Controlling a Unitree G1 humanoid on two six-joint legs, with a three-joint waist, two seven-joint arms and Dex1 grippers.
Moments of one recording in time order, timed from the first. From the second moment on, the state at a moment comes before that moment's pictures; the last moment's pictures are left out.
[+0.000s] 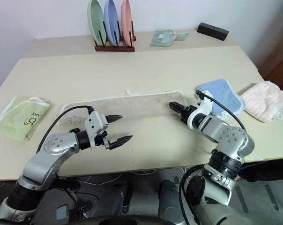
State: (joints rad) left arm -0.12 0.56 -0.16 -0.44 -0.30 0.41 -0.71; right arm -0.58 -0.11 -0.69 -0.07 0.70 1.36 -0.02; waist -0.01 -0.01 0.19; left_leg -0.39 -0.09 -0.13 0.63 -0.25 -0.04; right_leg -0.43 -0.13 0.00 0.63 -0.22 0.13
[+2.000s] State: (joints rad) left arm -0.03 0.49 -0.01 -0.50 -0.34 0.51 -0.59; right arm -0.57 -0.53 0.07 -0.13 0.39 0.68 0.68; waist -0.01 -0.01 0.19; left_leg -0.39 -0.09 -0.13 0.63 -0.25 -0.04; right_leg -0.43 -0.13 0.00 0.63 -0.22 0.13
